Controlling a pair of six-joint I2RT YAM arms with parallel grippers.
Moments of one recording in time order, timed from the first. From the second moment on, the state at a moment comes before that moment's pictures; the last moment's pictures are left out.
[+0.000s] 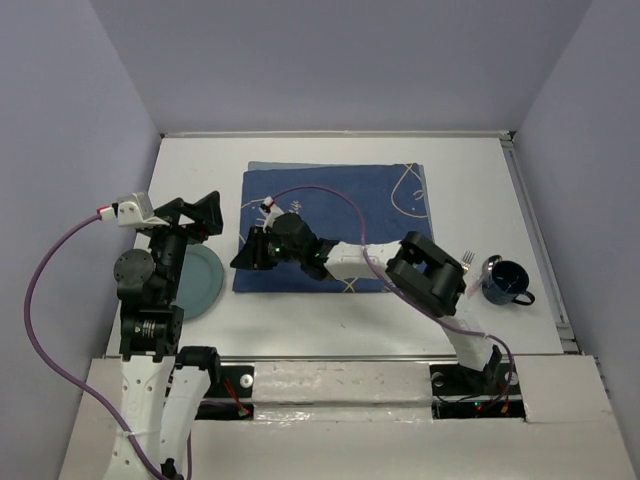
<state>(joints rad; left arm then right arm) -0.04 0.50 0.73 -0.06 0.04 -0.43 0.99 2.15 1.43 0.41 -0.25 0.90</state>
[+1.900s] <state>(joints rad) -0.05 0.50 0.73 -0.06 0.04 -0.43 1.00 2.59 1.98 0.31 -0.43 1.10</state>
